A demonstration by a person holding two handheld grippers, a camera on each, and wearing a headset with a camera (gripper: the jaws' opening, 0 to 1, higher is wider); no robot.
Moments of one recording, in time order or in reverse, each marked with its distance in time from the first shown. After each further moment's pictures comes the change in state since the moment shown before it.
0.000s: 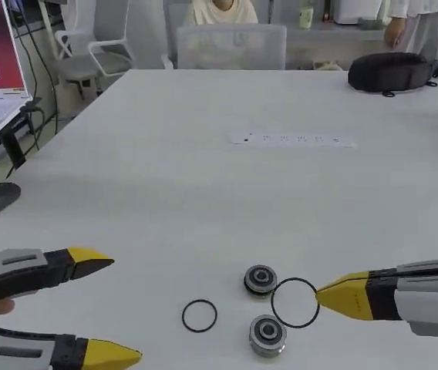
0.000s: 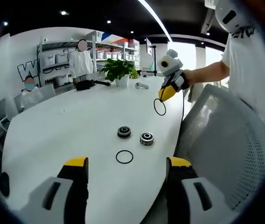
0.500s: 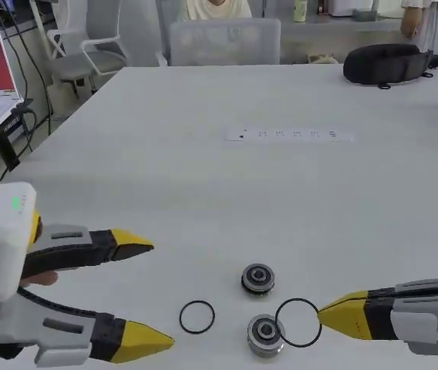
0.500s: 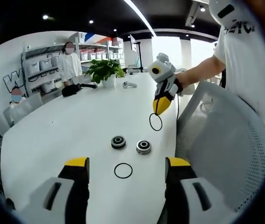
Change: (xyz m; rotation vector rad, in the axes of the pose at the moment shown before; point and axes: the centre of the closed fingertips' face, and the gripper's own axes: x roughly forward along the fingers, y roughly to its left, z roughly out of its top) left arm 0.026 0.000 0.028 0.112 0.016 -0.091; right arm 0.001 -0.017 -0.025 0.041 0.023 -0.026
